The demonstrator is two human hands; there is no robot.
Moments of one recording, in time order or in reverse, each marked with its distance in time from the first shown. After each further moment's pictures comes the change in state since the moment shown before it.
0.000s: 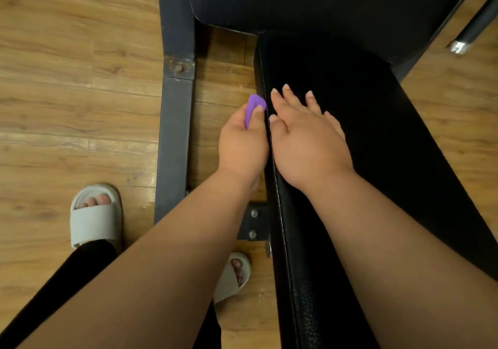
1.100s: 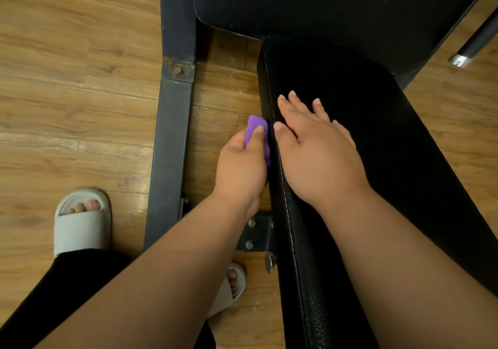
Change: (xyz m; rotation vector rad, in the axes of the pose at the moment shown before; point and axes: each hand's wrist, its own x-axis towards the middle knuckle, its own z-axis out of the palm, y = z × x) left_hand -0.005 -0.012 -0.008 -0.155 -0.027 -0.132; right_hand 0.000 0.000 0.002 0.028 0.018 -0.002
